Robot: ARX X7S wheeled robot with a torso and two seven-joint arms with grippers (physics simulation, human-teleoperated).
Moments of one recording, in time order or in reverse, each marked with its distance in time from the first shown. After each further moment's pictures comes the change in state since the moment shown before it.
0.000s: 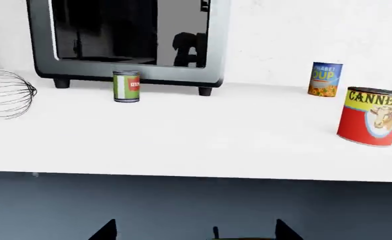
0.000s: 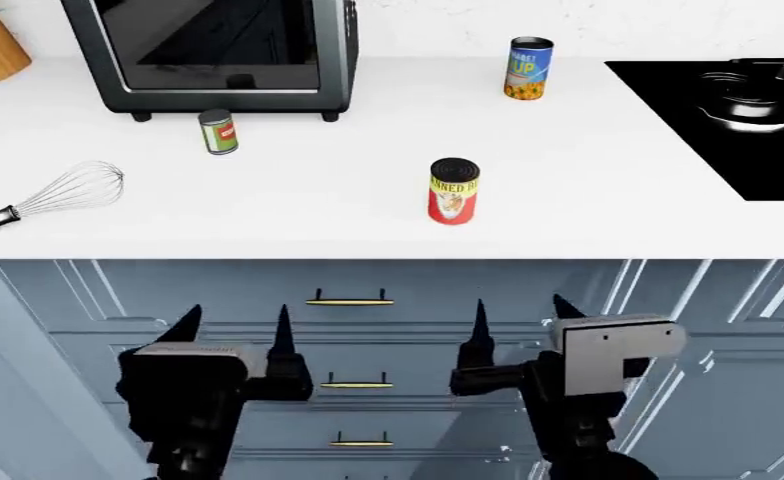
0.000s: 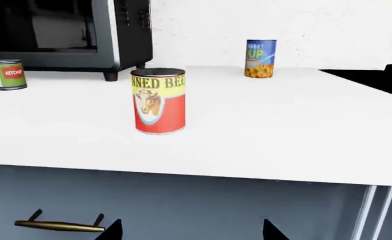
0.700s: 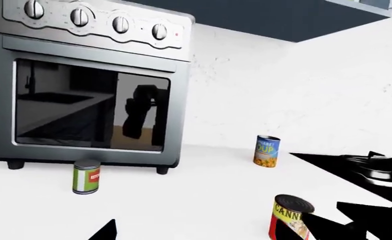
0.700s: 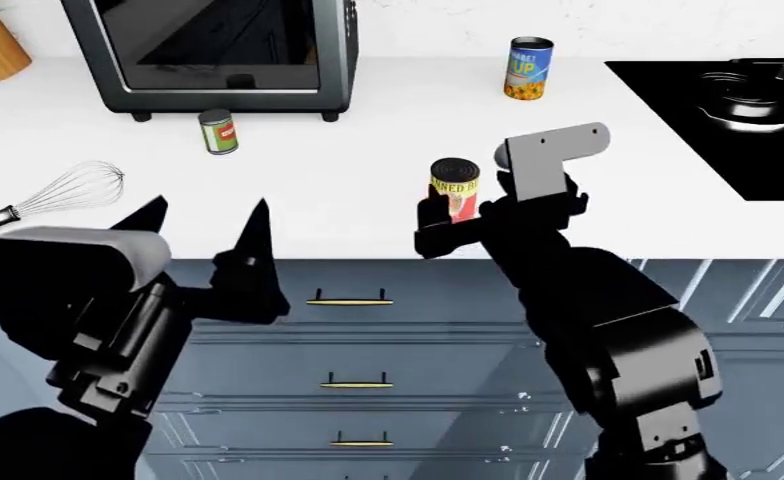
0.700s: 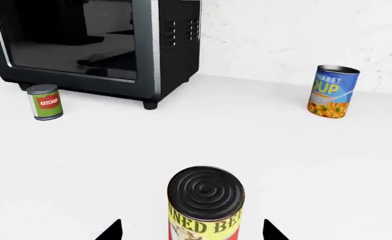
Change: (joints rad) left arm -0.339 -0.090 -0.256 0.466 -0.509 -0.674 -0.120; right arm 0.685 -0.024 -0.081 0.402 0.113 0.350 -0.123
